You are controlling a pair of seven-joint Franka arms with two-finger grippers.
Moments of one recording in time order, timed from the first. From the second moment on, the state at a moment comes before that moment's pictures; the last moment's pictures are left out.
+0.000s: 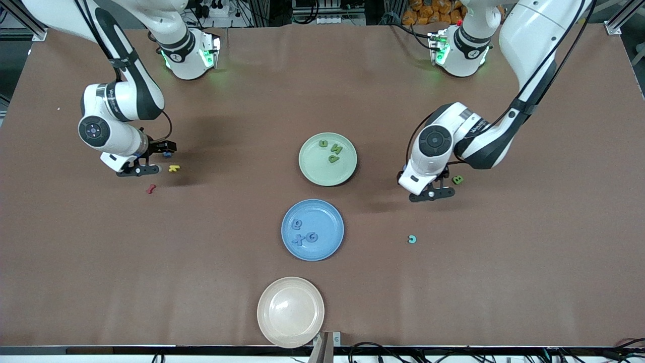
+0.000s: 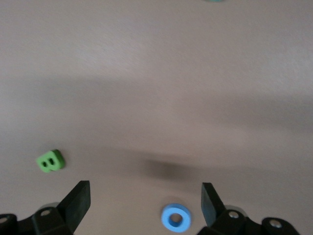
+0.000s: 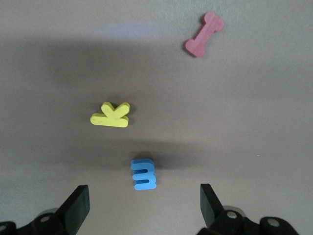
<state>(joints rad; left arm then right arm) 0.12 0.49 -0.60 -2.01 0.51 2.22 -0.90 -0.21 0.16 0.16 -2.47 -0.19 2.34 -0.01</state>
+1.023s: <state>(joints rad) 0.44 0.32 -0.62 -2.29 0.51 2.52 -0.85 -0.24 0.23 0.15 -2.54 -0.19 2.49 -0.08</state>
